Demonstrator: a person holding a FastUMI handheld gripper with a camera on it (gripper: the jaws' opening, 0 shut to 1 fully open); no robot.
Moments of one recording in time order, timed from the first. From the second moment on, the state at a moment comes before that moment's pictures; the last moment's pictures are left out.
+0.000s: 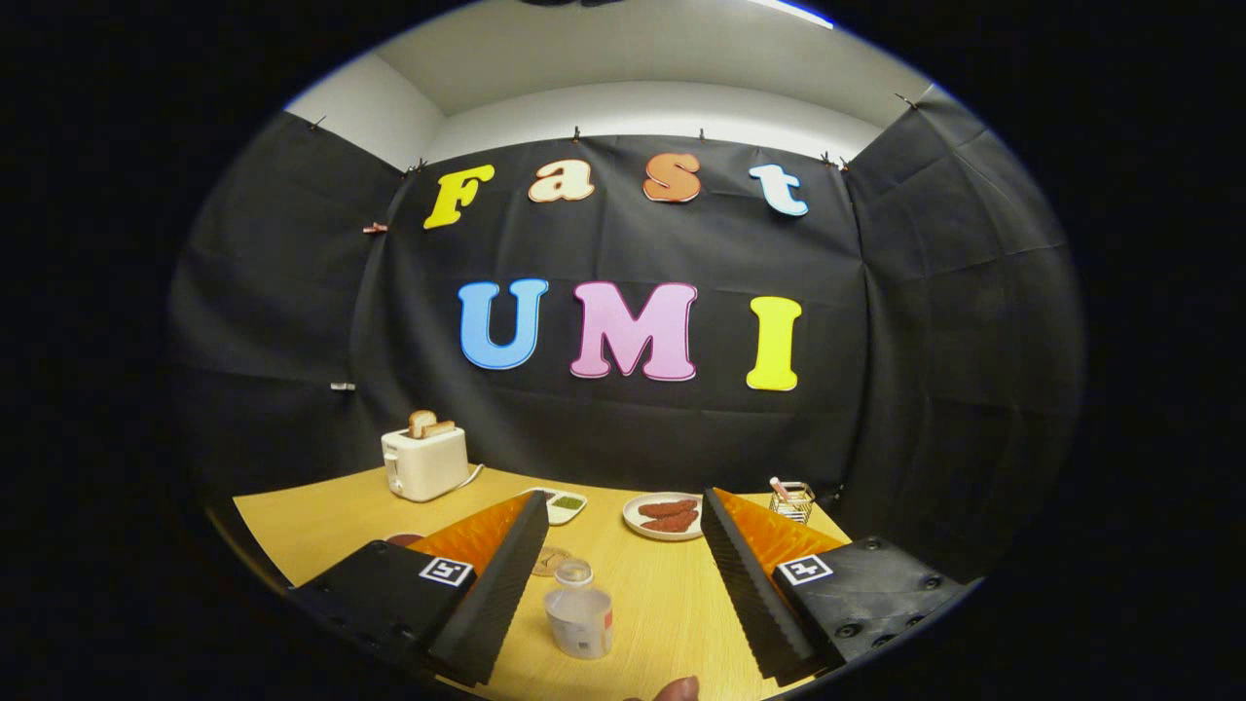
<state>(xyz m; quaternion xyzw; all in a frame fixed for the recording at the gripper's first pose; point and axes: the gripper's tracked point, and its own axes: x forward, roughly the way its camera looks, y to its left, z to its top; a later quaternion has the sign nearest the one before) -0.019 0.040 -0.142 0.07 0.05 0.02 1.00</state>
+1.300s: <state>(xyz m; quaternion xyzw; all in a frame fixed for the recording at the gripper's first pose) 0.021 0.103 -0.308 0.07 0.12 -0.03 0.99</state>
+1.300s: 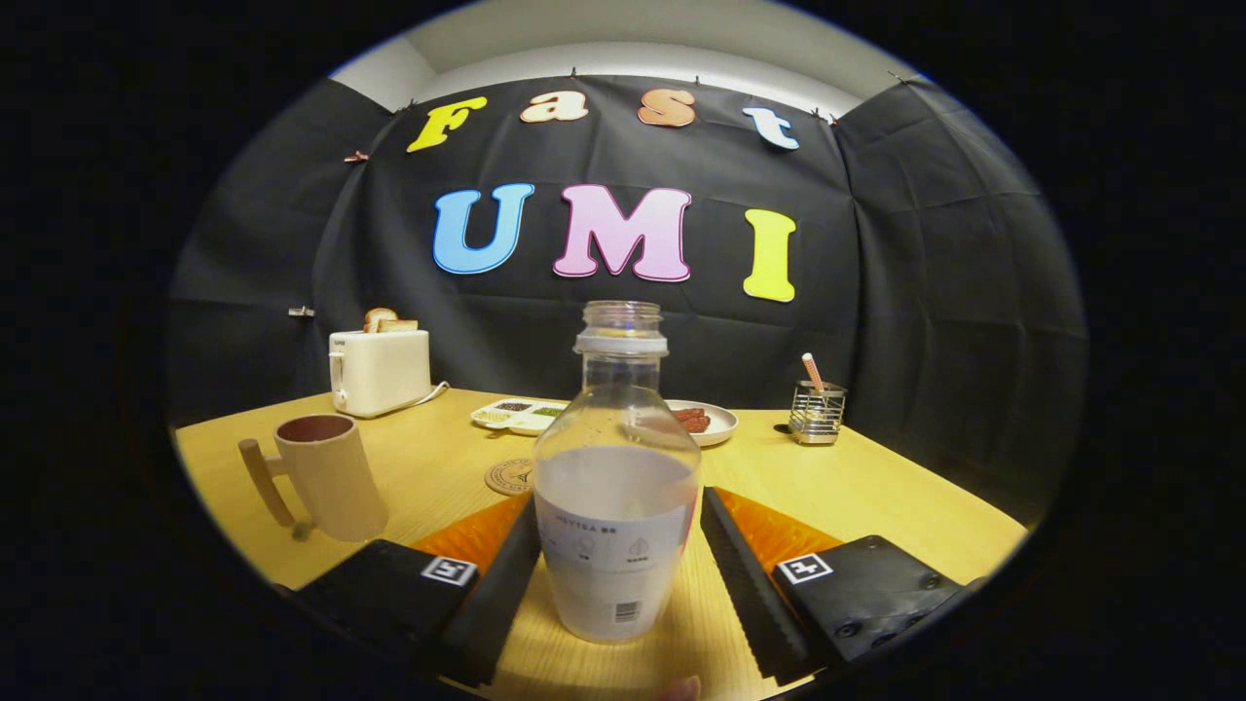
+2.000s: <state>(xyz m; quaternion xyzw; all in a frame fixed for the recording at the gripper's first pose) 0.048 0.124 -0.196 -0.10 0.12 -0.02 0.99</state>
